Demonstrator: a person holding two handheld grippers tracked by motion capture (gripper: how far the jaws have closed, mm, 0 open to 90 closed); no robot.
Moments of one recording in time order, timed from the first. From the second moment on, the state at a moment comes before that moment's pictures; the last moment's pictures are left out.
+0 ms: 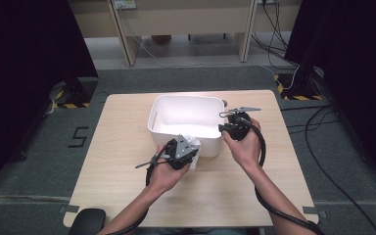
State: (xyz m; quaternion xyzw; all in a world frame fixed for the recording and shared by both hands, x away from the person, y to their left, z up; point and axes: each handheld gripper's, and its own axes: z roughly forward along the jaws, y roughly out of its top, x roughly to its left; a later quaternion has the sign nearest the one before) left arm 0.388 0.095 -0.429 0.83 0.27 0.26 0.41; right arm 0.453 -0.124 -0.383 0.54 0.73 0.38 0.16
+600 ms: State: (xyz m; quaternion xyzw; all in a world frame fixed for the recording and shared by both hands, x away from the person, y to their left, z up) left arm 0.387 0.093 -0.440 0.84 0.27 0.26 0.40; right arm 0.453 -0.124 -0.384 0.54 0.73 0.38 0.16
